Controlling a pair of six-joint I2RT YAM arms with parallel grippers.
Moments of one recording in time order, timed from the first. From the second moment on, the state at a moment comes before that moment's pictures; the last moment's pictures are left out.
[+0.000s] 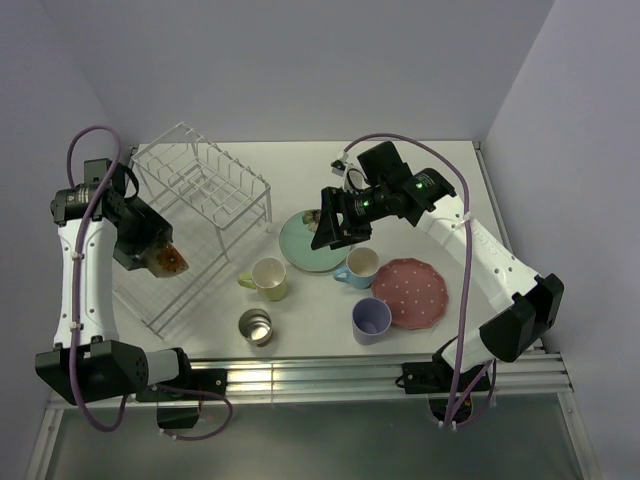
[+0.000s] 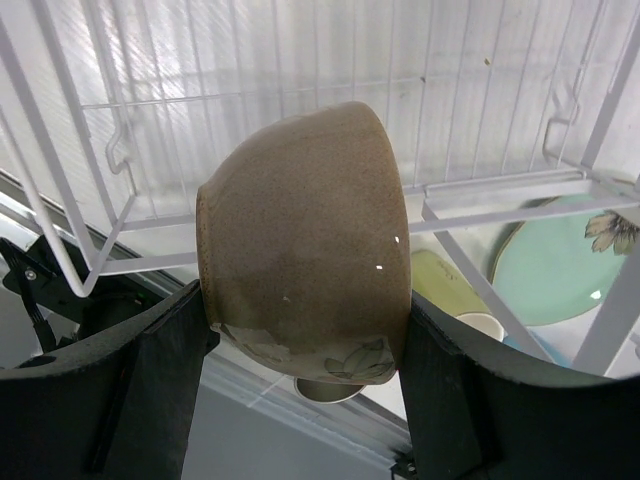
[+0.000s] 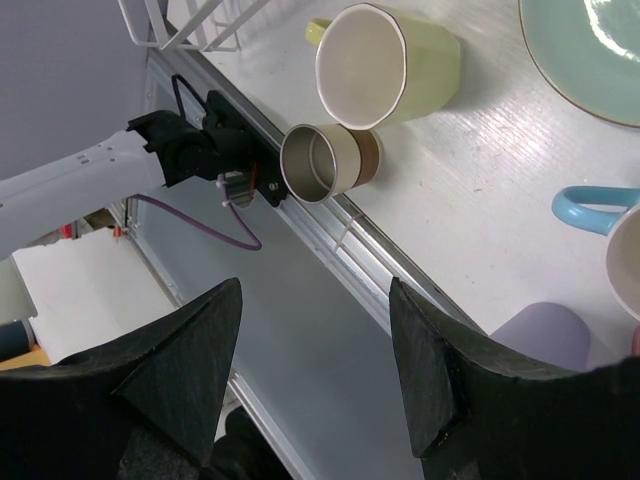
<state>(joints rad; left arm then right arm) 0.16 1.28 1.46 -1.38 -0.06 -0.70 0.58 1.47 1.55 -0.98 -0.59 0.47</state>
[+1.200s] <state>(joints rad) 0.44 1.50 1.40 -1.35 -0.01 -0.77 0.48 1.47 1.47 -0.96 -0.65 0.48</state>
